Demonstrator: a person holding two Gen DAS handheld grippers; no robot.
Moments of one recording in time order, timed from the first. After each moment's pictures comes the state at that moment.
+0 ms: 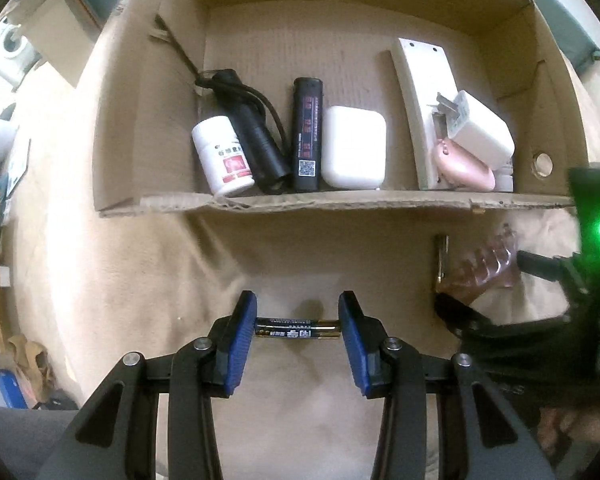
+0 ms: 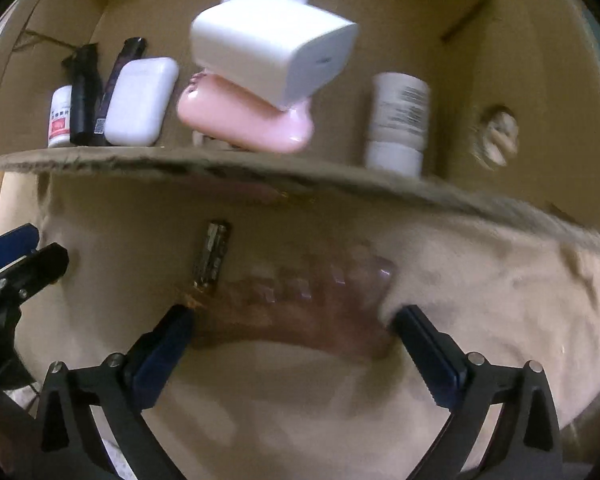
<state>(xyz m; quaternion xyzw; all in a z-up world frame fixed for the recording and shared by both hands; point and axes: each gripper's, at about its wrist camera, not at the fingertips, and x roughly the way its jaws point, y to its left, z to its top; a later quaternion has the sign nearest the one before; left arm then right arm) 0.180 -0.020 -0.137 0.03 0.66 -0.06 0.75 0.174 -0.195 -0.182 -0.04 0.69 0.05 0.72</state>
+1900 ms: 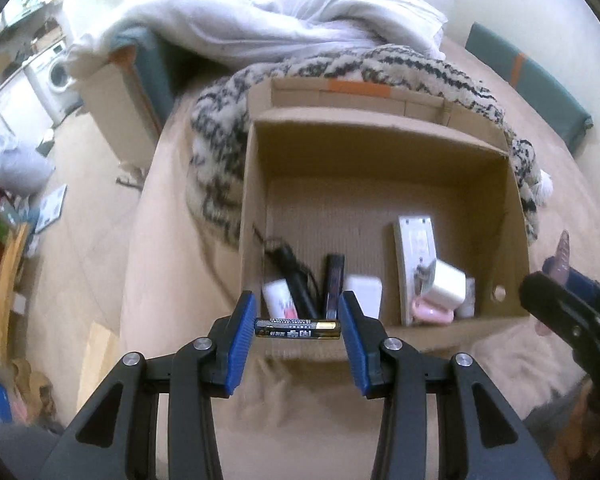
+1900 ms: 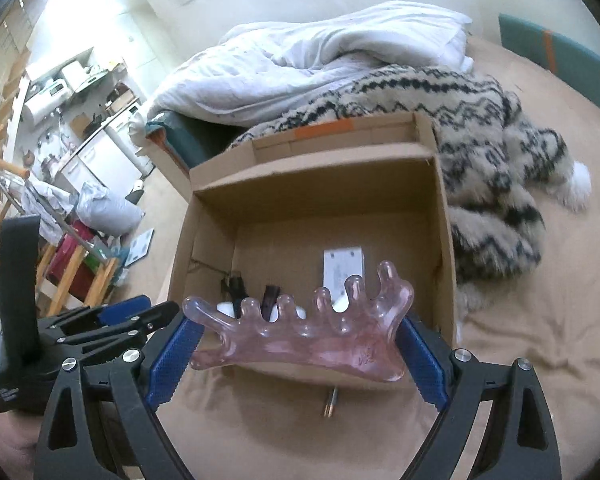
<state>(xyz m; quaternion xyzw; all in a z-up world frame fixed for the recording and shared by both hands) 0.182 -0.030 -0.022 0.01 0.51 -0.02 0.86 0.172 -0.227 -0.011 0.12 0.43 0.15 0.88</state>
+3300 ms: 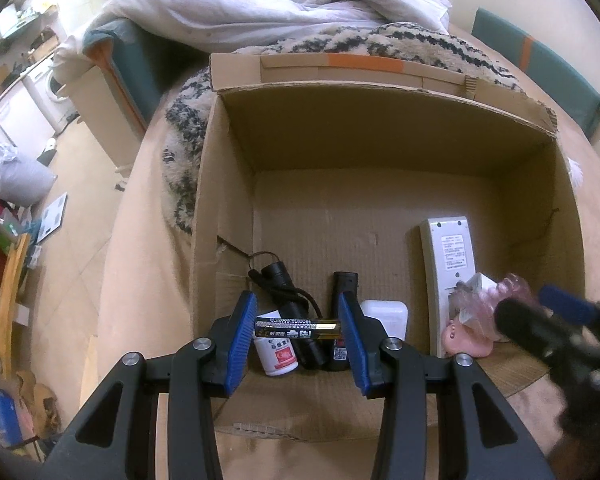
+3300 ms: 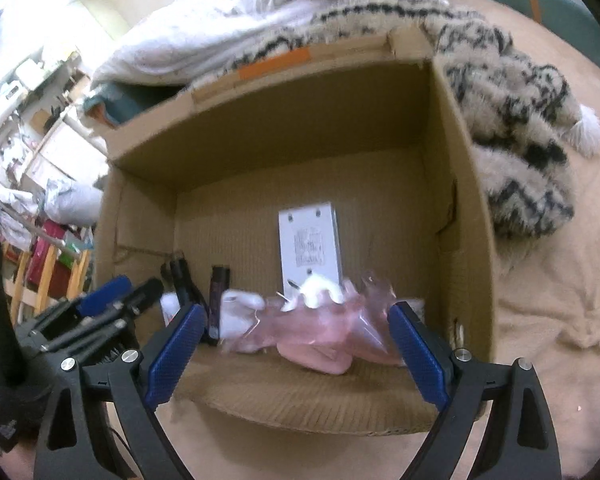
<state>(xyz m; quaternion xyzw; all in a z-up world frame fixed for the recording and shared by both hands) 0.219 -0.041 -0.080 0.04 0.51 -0.01 0.86 0.213 -0.229 -0.080 0.15 0.50 0.11 0.84</state>
